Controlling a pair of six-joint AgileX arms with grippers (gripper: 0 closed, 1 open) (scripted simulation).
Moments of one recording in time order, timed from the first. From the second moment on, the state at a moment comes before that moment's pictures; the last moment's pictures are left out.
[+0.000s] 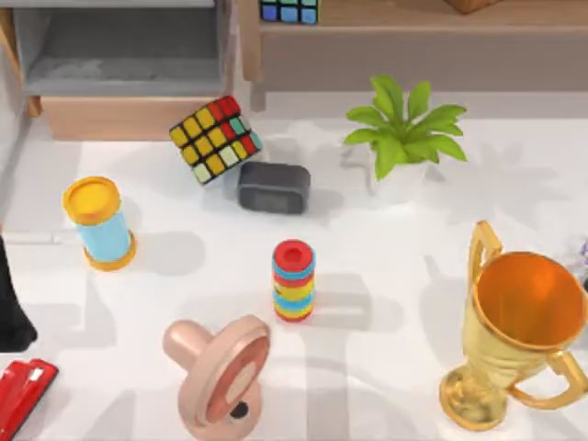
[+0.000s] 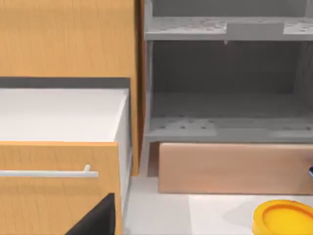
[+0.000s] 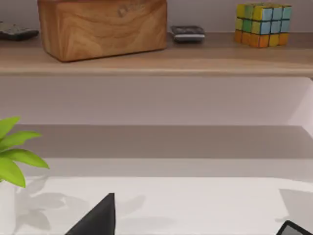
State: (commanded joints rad) left arm 0.00 0.00 0.00 0.00 0.00 0.00; right arm 0.00 0.00 0.00 0.00 0.00 0.00
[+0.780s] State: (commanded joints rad) left arm -0.03 0.69 0.43 -0.50 0.00 0.20; right arm 0.00 0.00 0.00 0.00 0.00 0.00
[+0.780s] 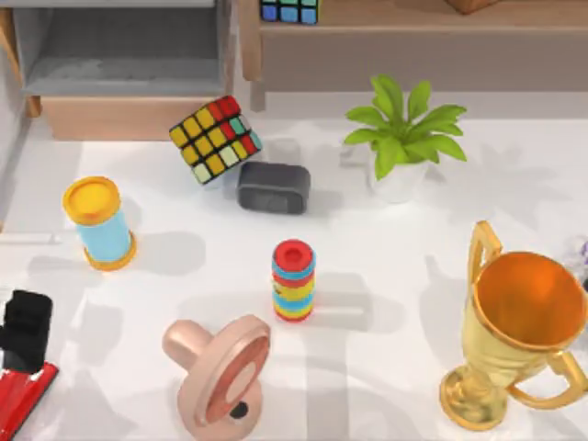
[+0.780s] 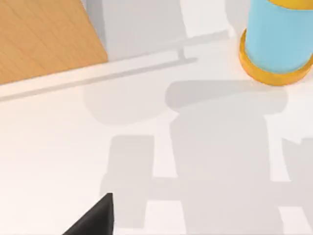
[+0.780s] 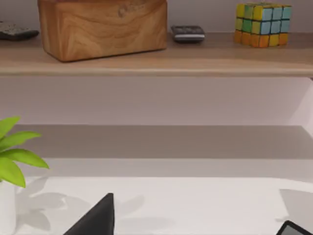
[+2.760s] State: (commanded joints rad) left arm -0.04 1.47 0.61 -0.71 0.00 0.35; right arm 0.00 0.00 0.00 0.00 0.00 0.00
